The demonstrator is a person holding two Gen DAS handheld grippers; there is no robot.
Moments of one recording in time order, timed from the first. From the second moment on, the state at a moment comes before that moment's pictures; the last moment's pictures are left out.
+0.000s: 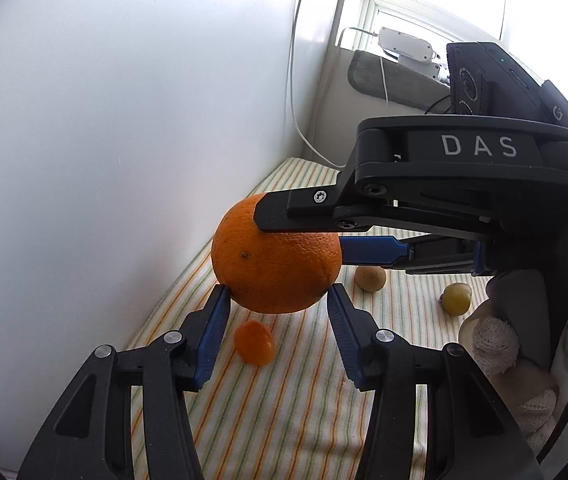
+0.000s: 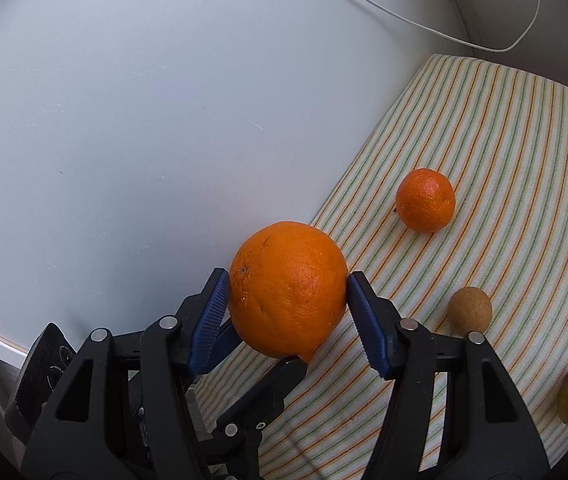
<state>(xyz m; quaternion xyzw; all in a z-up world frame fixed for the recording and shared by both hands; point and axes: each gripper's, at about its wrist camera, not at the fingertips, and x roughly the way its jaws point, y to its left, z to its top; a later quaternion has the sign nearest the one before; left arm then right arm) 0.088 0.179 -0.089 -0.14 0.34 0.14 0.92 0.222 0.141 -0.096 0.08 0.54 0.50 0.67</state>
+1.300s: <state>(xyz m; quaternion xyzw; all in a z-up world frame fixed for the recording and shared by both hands) 0.090 -0.013 -0.043 -0.09 0.33 -0.06 0.94 0.194 -0.133 -0.028 0.15 0.49 0.39 0.76</state>
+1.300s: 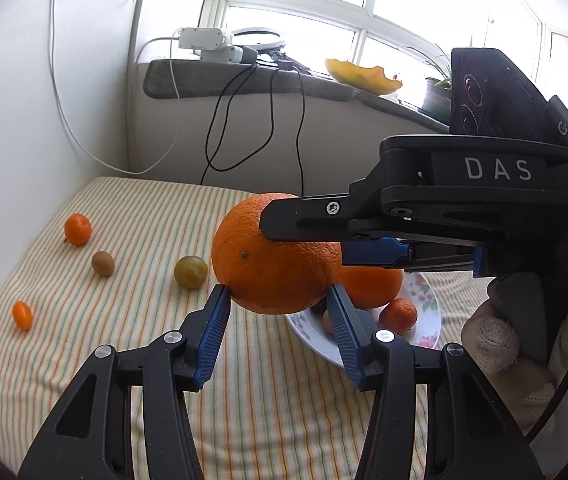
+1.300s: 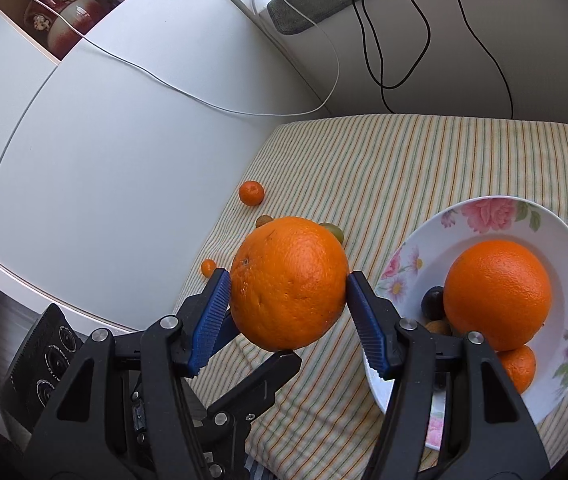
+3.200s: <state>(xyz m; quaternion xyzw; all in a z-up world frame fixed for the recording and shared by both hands) 0.094 -0.043 -0.053 -0.08 0.37 -0.11 0.92 0.177 -0.178 -0.026 0.09 0.48 0.30 0.82</state>
